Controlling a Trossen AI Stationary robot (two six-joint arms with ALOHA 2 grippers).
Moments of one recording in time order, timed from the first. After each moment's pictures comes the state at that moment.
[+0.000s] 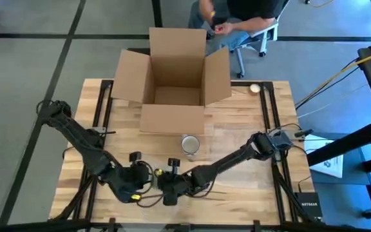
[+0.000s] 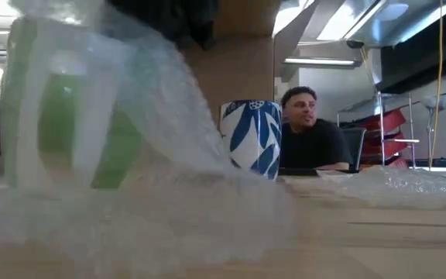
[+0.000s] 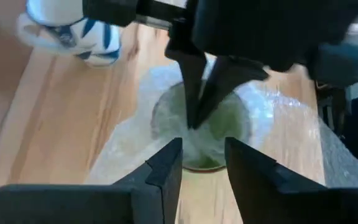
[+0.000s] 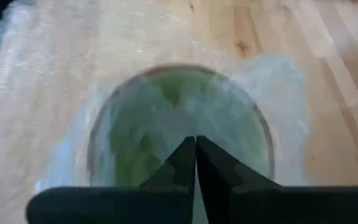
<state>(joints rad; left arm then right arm) -0.76 1.44 1.23 -0.84 -0.52 -0.75 0.43 2.31 1.94 -0.52 0.42 0.31</state>
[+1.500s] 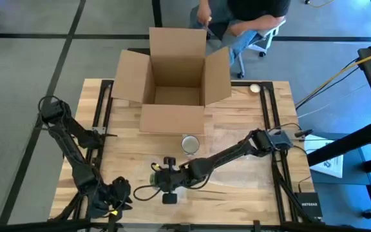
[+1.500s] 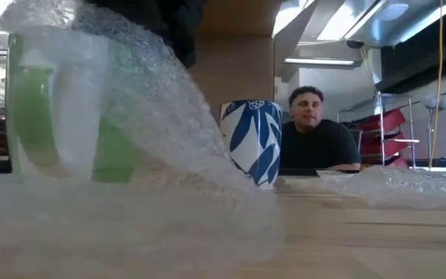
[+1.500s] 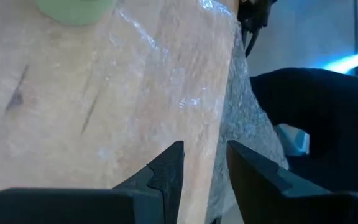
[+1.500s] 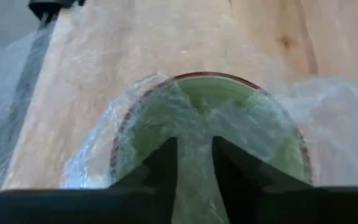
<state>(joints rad) -1.07 1.45 0.84 -0.30 -0.41 -1.28 0.40 2.31 1.98 -0.51 0.17 0.26</state>
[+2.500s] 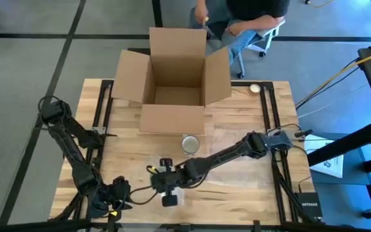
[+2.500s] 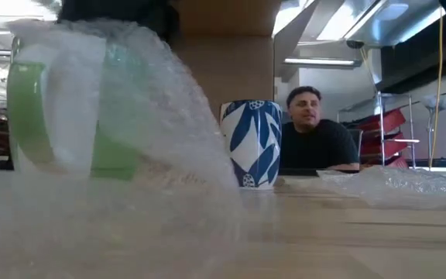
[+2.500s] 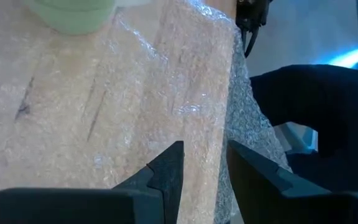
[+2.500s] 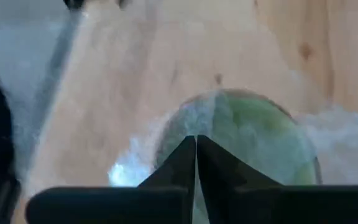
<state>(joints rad) -1.07 1.45 0.84 -0.31 -0.43 -1.23 0.37 2.41 2.20 -0.69 0.09 0.21</state>
